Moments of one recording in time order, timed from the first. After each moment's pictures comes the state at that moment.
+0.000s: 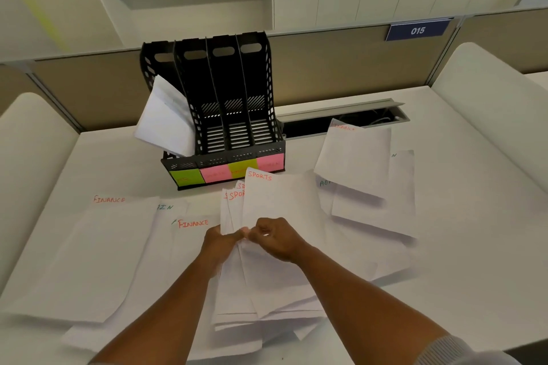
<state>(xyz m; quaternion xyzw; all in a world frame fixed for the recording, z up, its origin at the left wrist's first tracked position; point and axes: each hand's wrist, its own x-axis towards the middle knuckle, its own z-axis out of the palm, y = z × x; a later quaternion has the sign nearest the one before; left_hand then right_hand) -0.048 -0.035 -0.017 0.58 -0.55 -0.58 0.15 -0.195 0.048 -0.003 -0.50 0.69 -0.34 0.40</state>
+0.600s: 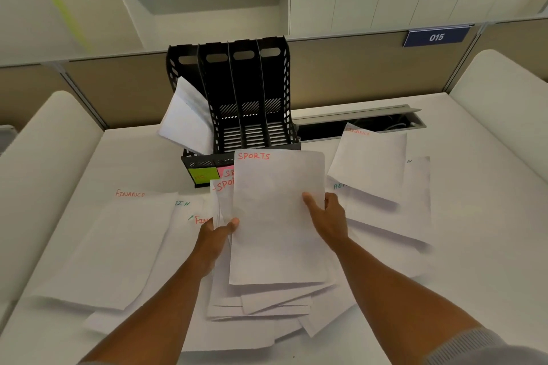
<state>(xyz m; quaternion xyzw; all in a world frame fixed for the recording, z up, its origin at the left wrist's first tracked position) -0.011 -0.051 -0.003 0.58 -0.50 -0.61 0.22 -0.249 0.057 0.008 -0.24 0.81 -0.46 0.29</state>
